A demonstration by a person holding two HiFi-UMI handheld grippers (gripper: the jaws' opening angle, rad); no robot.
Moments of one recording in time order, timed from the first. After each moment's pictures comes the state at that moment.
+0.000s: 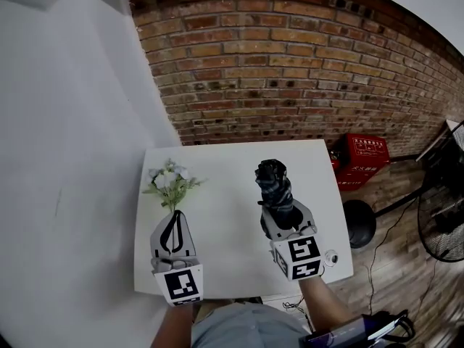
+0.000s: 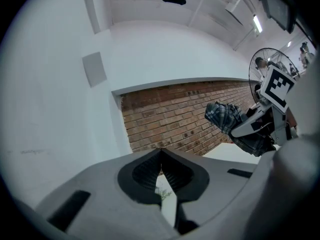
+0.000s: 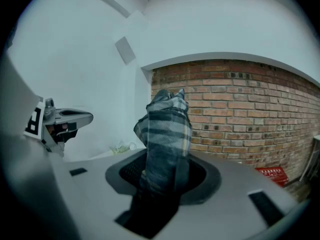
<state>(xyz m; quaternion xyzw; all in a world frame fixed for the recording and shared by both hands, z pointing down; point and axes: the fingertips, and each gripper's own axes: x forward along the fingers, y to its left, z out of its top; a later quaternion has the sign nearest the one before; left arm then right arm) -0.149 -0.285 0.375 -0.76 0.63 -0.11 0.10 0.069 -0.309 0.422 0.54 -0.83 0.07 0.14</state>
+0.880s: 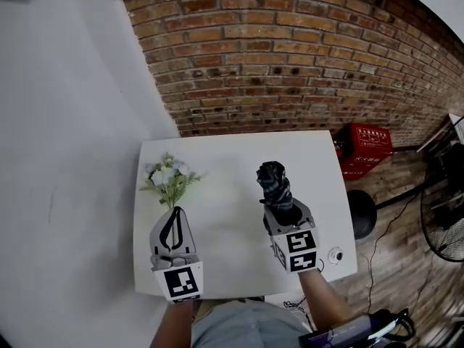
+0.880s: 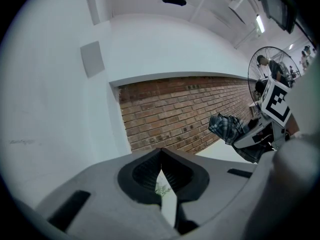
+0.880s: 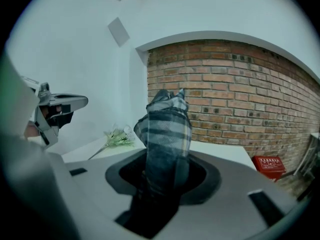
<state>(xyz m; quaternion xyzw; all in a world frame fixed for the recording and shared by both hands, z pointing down) -0.158 -0.312 0.403 -0.77 0.62 -0.13 0.09 0.070 -0.331 0.491 0.54 -0.81 0.11 0.19</state>
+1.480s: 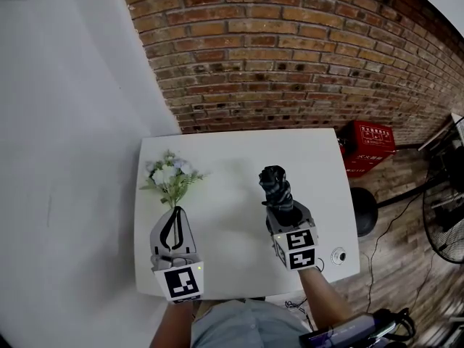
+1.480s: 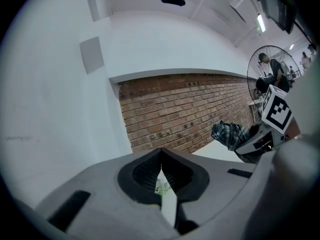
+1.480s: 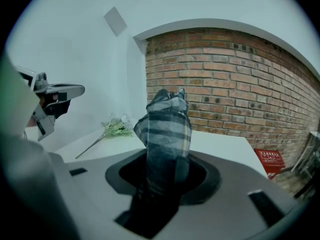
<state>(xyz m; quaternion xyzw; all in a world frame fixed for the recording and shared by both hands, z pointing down) -0.166 -0.320 0.415 -0.77 0.62 -0.14 0.08 0.069 -0.336 0.531 0.54 -0.80 0.14 0.23</state>
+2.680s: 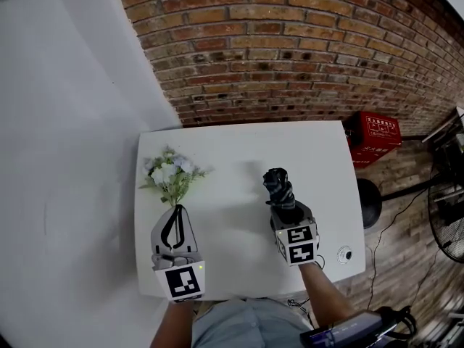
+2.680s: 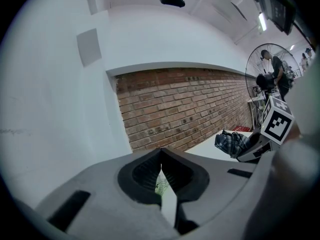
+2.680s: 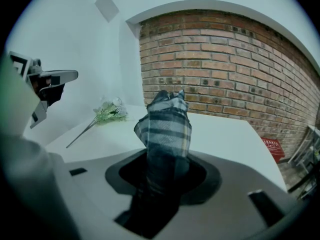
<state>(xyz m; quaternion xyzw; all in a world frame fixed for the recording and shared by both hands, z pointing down) -0.170 -0.339 0.439 -0.77 0.62 -0.16 0.05 0.075 -0.346 0.595 0.54 -0.78 0.18 0.27</state>
